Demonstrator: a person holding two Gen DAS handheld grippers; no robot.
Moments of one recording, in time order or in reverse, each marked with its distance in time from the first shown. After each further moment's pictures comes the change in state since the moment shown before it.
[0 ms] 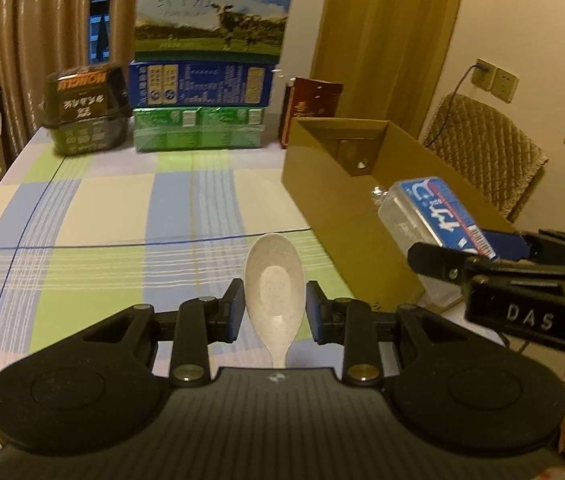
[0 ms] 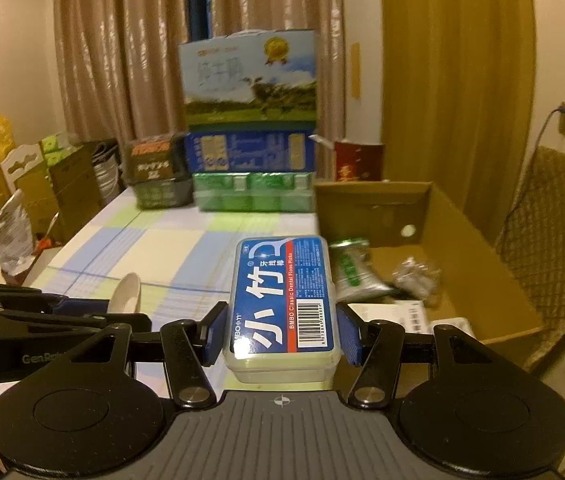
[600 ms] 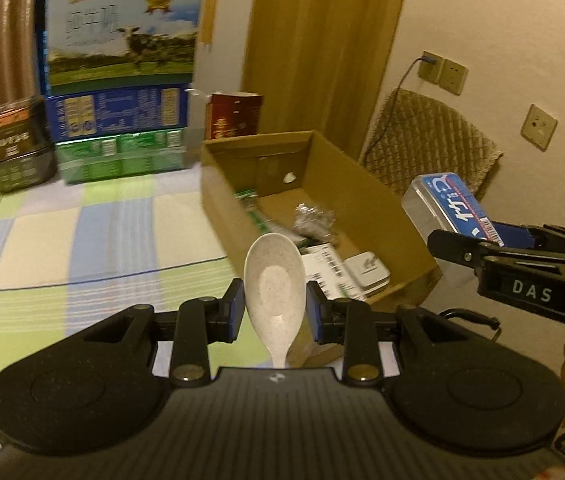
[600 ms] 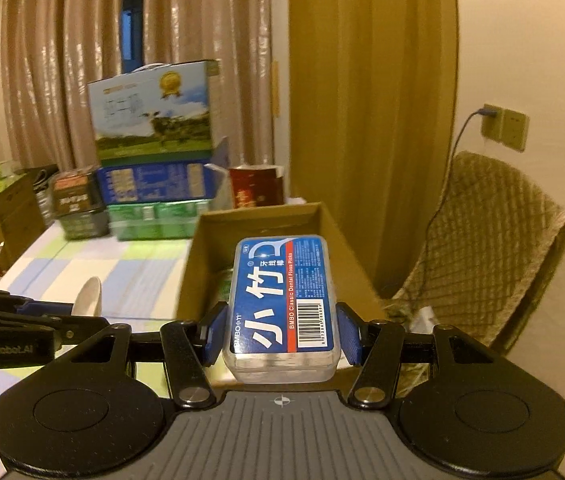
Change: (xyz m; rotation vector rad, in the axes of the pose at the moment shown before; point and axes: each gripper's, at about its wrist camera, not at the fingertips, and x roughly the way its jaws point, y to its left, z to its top) left arm 0.020 -0.091 0.039 0.070 0.003 -0.109; right arm -0.028 -0.107 0.022 0.054 -0.046 -0.151
